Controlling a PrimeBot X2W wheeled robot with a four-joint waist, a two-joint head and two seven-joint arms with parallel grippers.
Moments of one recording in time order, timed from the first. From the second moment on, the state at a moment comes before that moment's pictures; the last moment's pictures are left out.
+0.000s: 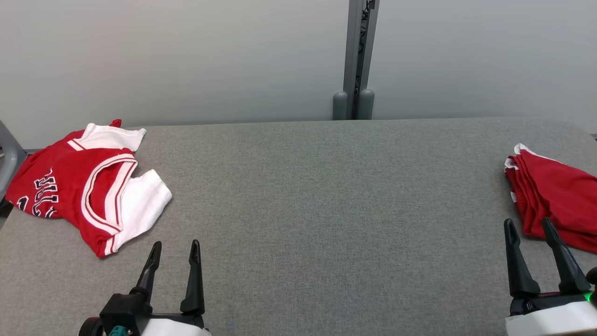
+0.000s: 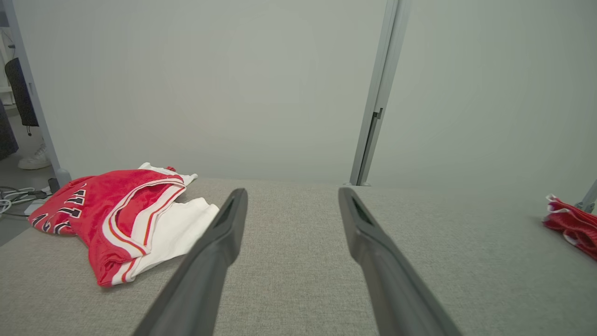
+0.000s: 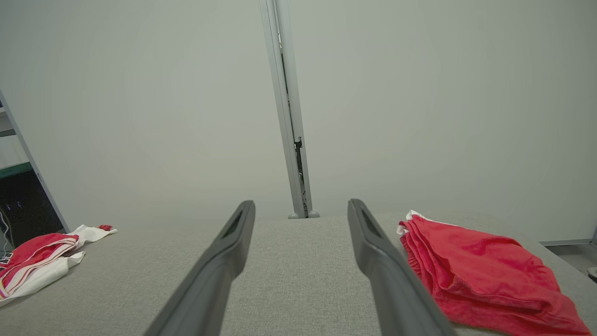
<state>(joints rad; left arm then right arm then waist) 0.06 0.05 -0.13 0.14 -0.24 0.07 -0.26 0.05 -0.16 -0.01 0.07 0.33 0.13 -0.26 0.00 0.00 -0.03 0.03</state>
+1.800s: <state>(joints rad) 0.03 0.05 -0.11 0.21 -0.22 0.06 -0.26 0.03 -0.16 0.18 0.14 0.37 0.13 -0.26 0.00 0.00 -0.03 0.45</state>
